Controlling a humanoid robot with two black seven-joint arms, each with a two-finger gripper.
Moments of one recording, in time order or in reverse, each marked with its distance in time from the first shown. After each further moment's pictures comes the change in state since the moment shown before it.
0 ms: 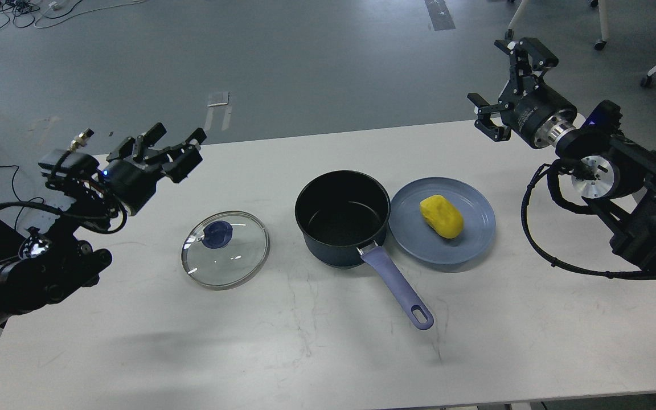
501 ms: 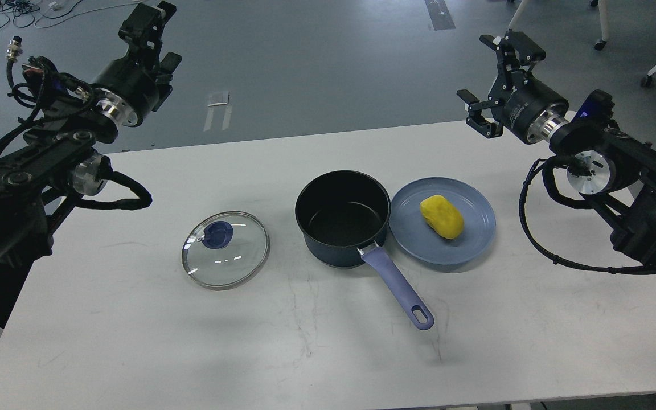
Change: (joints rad) left arm -0.170 -0.095 -0.152 0.001 -0.904 -0.528 0.179; right arm 0.030 -0.020 -0.076 0.022 -0.009 0.003 0.002
